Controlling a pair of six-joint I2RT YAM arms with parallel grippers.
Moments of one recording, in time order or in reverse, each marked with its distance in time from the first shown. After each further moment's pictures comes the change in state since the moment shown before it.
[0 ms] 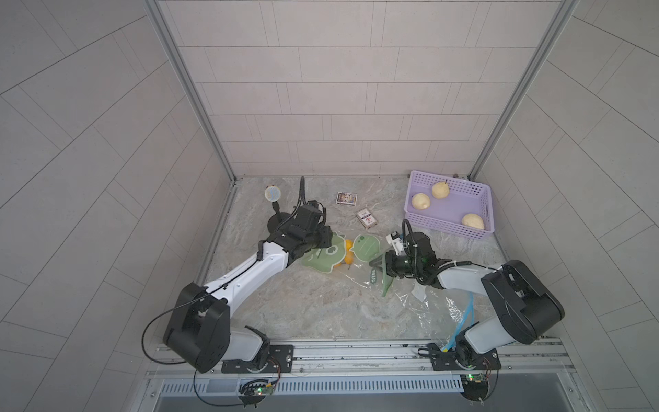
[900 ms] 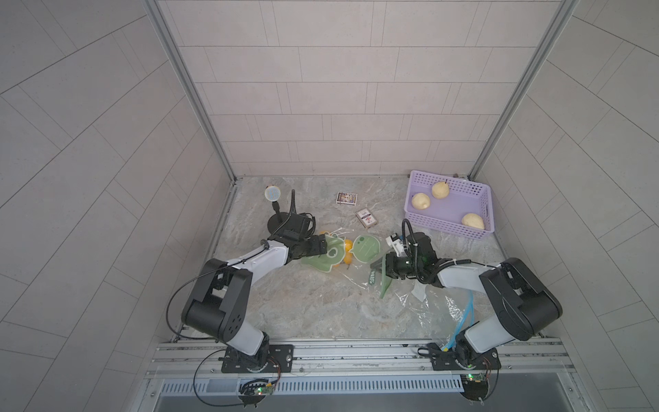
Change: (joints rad) left arm 0.168 0.193 -0.161 0.155 0.132 0.017; right arm -0.018 0.021 0.001 -0.031 -0.057 -0.058
